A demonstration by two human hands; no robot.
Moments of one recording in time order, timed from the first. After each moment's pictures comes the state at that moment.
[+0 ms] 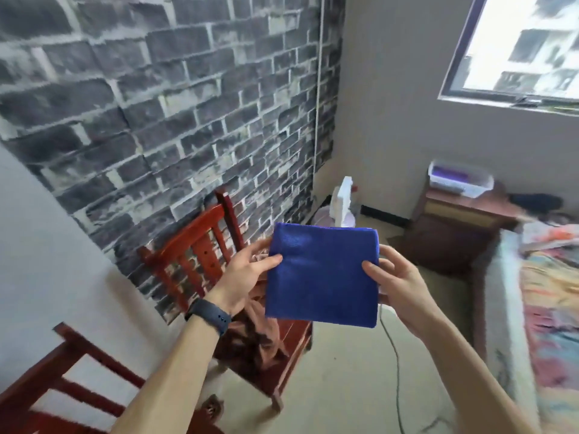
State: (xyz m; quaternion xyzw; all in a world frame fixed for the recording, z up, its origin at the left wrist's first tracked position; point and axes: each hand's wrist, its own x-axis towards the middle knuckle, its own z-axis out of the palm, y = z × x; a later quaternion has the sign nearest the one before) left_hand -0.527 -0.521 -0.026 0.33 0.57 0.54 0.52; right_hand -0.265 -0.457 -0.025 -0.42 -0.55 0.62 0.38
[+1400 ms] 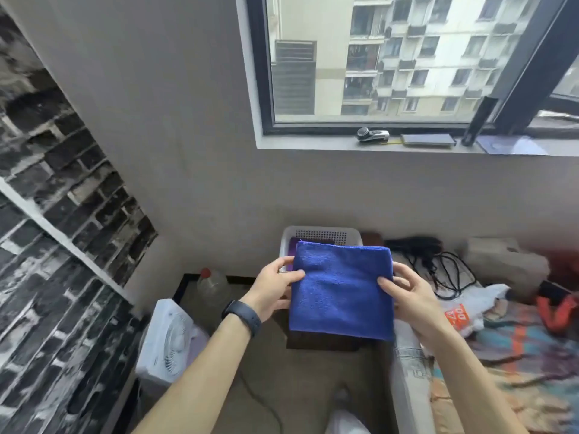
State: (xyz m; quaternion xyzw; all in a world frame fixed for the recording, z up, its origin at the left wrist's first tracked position) left_hand -0.114 0.424 -0.092 0.40 0.53 0.32 0.67; right_hand 0.139 0.359 -0.088 -0.60 -0.36 0.52 0.49
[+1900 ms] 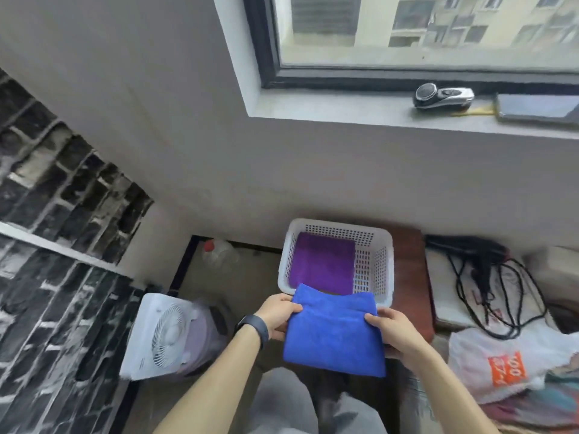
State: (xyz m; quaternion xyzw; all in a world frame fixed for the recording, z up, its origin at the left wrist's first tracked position) left_hand -0.075 0.594 -0.232 0.26 0.71 0.09 0.65; right_hand 0.173 0.565 -0.258 -0.70 -0.23 0.65 0.19
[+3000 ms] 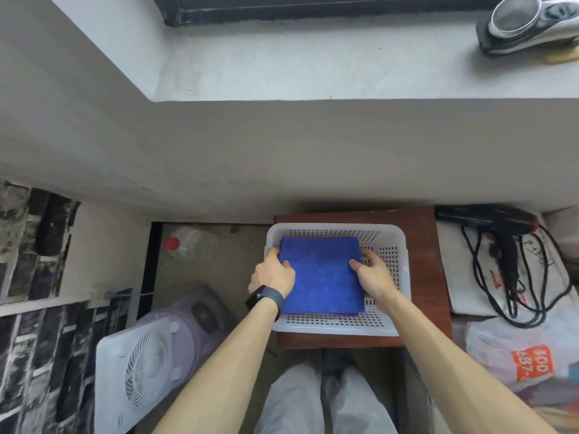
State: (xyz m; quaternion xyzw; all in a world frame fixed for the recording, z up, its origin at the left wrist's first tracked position) left_hand -0.059 0.777 -0.349 0.46 0.79 -0.08 0.40; right_hand 0.147 0.749 -0.377 -0.76 -0.21 0.59 0.18
